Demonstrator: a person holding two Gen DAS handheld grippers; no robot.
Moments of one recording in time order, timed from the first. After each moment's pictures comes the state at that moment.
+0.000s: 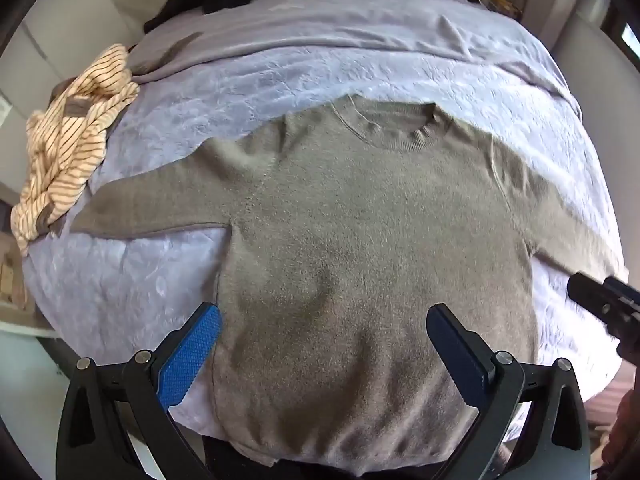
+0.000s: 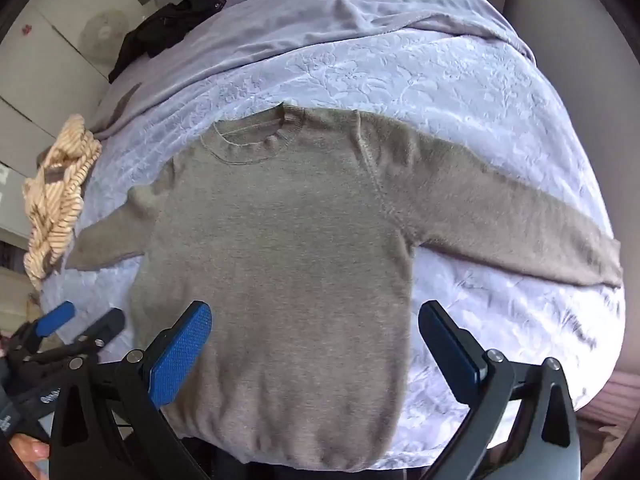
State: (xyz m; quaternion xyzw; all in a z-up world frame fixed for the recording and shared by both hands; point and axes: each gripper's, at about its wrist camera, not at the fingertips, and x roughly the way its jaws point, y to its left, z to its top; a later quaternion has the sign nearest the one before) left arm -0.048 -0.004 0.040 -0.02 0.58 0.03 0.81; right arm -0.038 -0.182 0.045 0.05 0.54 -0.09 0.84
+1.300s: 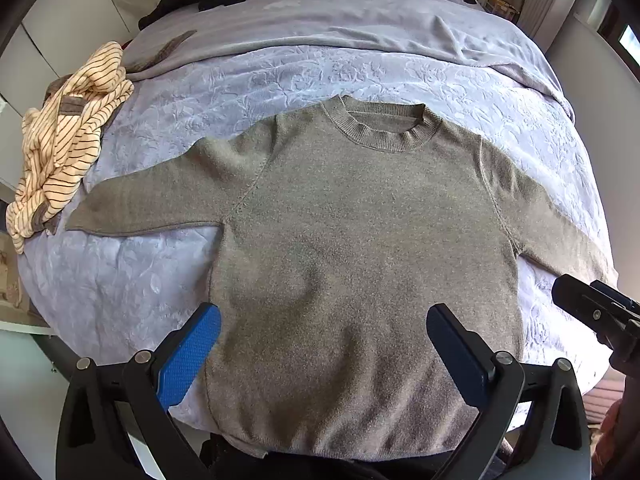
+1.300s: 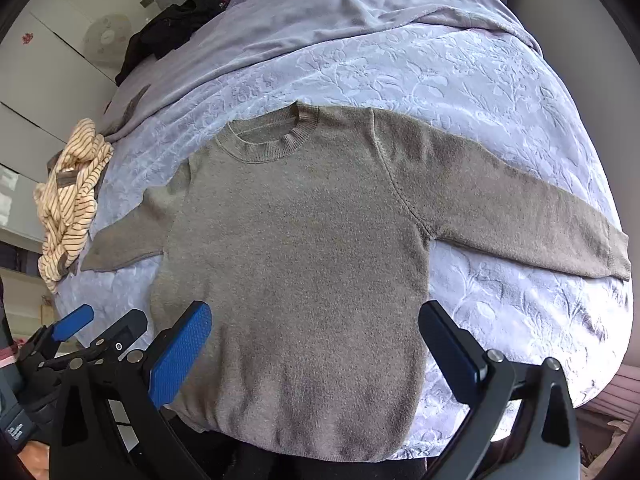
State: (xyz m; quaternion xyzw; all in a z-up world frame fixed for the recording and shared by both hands) left arm -0.028 -0.035 0.042 -0.02 0.60 0.04 0.80; right arm -0.037 -0.174 0.055 0.08 0.54 -0.07 0.84
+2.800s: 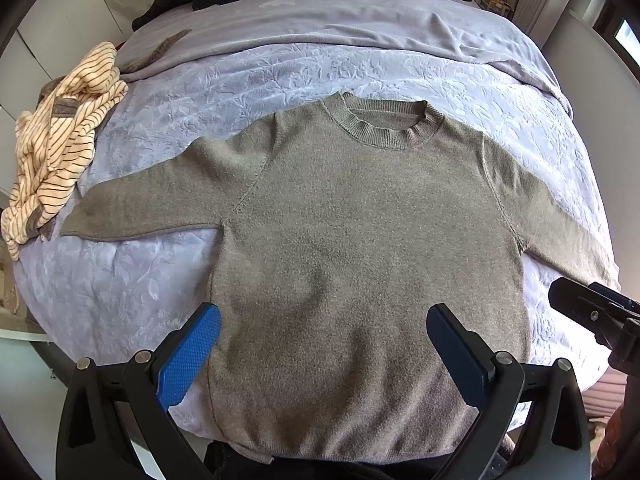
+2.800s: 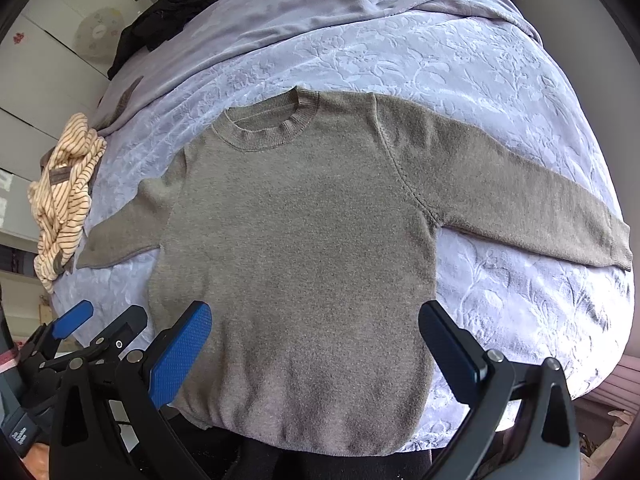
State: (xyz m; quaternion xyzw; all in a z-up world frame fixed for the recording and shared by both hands) left arm -0.023 -0.025 0.033 -0.02 0.60 0.02 0.80; right arm -0.033 -0.164 0.043 0.09 0.56 -0.08 0.82
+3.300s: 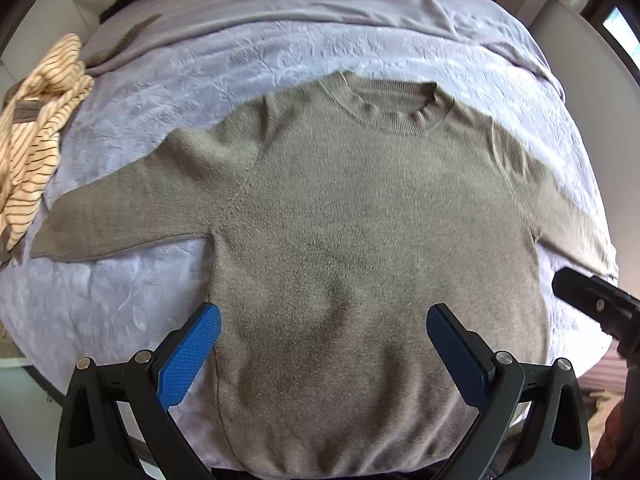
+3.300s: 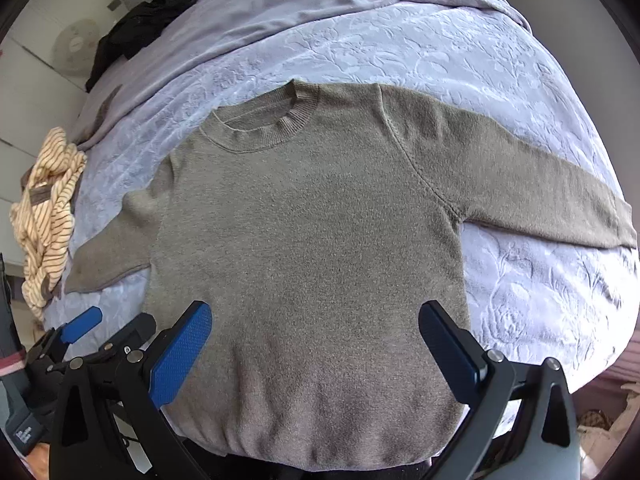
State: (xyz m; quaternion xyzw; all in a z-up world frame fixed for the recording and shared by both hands) left arm 0.004 0.010 -0.011 -0.02 0.62 -0.04 0.78; right arm -0.010 -0.137 0.015 0.11 0.55 -0.13 0.82
